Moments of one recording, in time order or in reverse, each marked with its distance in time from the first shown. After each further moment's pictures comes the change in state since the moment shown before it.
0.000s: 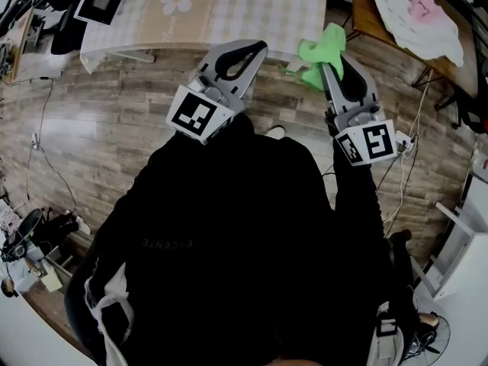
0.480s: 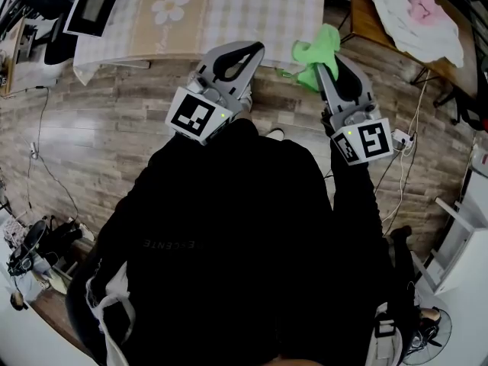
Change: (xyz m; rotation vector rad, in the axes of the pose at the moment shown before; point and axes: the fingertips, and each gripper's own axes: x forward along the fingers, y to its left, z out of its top) left arm 0.030 0.042 -0.023 -0.038 0.027 -0.021; right arm 0.042 -0.026 -0.019 0.017 0.038 -0.022
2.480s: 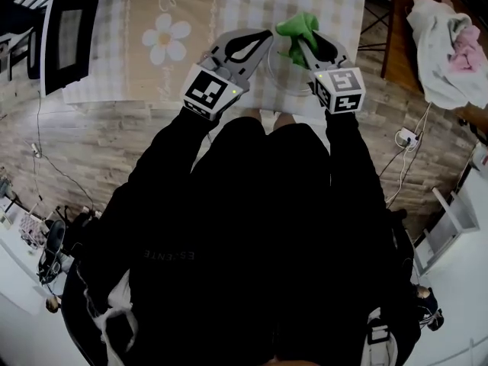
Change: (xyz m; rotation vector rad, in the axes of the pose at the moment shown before) left arm 0.161 0.272 -0.150 -0.130 0.179 -0.092; right arm 0.310 -0.165 -0.230 0.137 0.543 -0.062
